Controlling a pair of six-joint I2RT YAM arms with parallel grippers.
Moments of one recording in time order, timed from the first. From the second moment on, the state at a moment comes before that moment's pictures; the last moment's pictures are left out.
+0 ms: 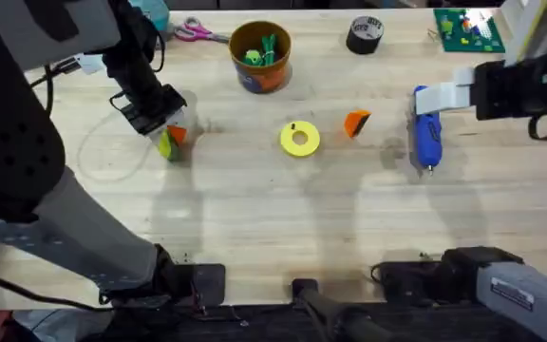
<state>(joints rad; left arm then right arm) 0.09 1.85 1.26 -1.10 0.01 -0.66 0.00 1.12 1.15 -1.14 -0.03 -0.03</state>
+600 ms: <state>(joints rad) 0.09 1.83 1.32 -1.12 0.04 -0.61 0.00 1.12 1.15 -1.14 -0.03 -0.03</state>
